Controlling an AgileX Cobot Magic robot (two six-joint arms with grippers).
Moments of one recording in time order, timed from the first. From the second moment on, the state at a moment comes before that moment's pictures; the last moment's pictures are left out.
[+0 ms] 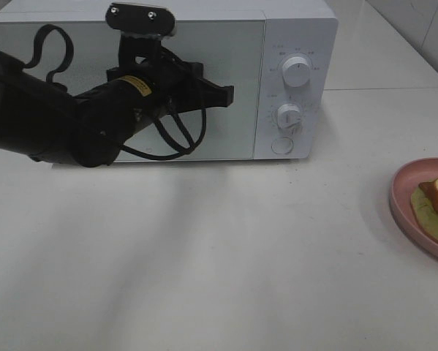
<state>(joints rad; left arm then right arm) -0.70 1.97 -1.03 -0.35 -0.67 0.16 -0.02 0.00 -0.50 -0.05 1.00 0.05</state>
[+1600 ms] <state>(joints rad) -0.45 1.29 -0.75 -0.33 0.52 0.16 -0.02 0.00 -0.50 -0.05 1.00 0.05</state>
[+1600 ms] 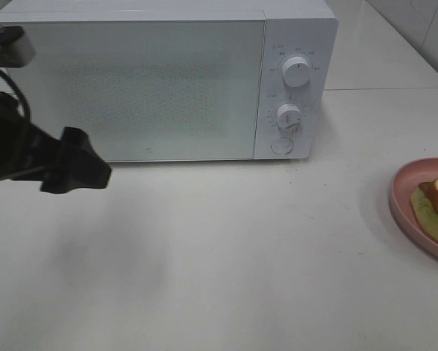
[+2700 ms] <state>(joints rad) 0.09 0.63 -0.64 -0.13 1.11 0.08 -0.02 0.00 -0.50 -0.05 1.00 0.05</state>
